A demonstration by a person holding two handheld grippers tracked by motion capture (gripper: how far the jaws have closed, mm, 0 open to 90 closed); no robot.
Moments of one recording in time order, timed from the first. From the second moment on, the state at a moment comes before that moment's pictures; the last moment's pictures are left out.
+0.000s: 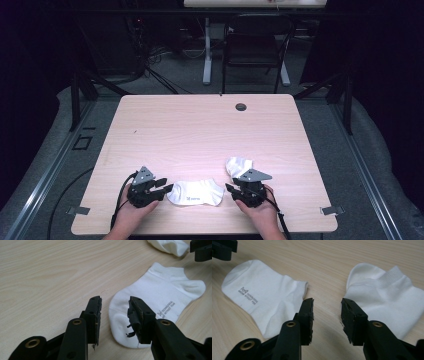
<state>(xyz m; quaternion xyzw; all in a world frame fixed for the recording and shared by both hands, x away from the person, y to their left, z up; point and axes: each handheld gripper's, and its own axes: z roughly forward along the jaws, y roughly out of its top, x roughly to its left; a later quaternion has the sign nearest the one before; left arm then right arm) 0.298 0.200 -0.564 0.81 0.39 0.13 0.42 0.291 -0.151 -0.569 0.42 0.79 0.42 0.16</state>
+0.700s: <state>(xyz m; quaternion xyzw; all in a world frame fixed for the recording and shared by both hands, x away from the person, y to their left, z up) 0.307 0.214 -0.560 0.79 0.42 0.13 0.43 0.321 -0.190 -0.547 0.49 0.76 0.38 0.16</state>
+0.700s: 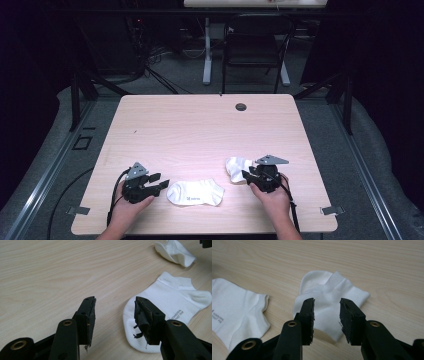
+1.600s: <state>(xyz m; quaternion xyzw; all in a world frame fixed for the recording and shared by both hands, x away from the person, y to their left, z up) 0.305 0.212 -0.563 0.80 0.41 0.13 0.42 0.342 -0.139 -0.569 0.47 0.80 0.32 0.17</state>
